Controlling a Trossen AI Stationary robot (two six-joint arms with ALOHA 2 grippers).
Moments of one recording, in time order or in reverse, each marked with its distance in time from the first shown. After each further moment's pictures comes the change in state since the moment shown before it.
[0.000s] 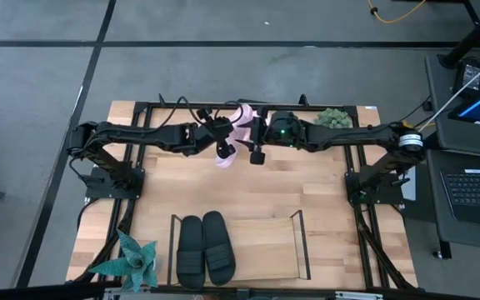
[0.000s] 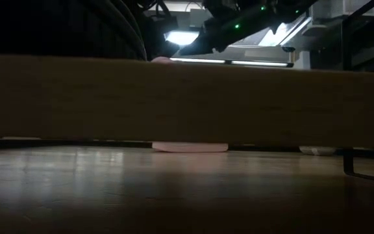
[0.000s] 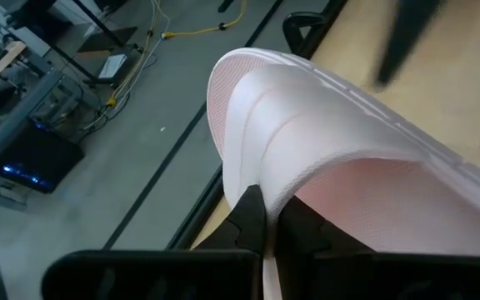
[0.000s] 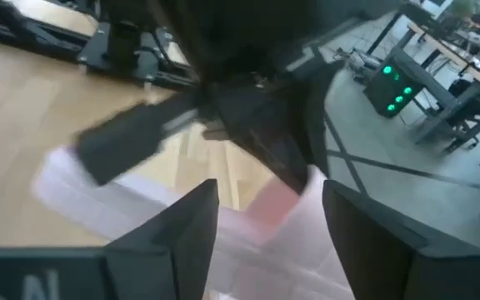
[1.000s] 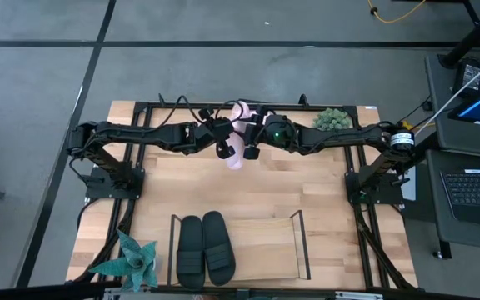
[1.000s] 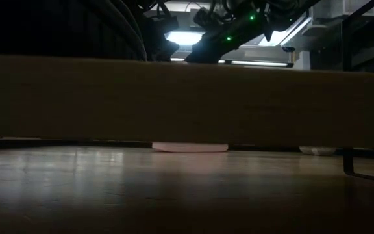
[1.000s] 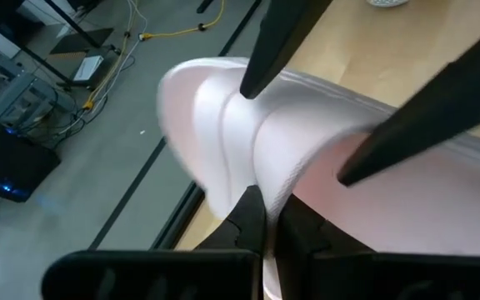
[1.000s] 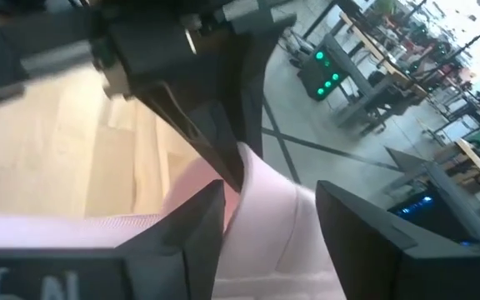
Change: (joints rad) left arm 0.000 0.000 0.000 -0.003 0.081 0.007; right arm 0.000 0.081 0.002 0.097 0.235 -0.122
